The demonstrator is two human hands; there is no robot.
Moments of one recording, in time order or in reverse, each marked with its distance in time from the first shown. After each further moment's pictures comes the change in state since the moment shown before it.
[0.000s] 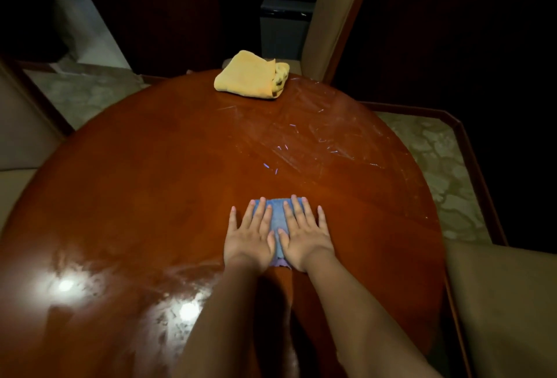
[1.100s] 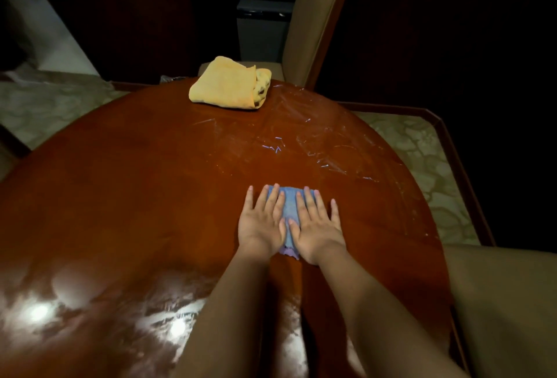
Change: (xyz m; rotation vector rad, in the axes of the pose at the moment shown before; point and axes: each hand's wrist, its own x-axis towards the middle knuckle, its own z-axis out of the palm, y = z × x) left_hand 0.088 0.019 -0.039 0.226 0.035 0.150; right_hand 0.051 0.043 -0.023 0.051 0.046 0.137
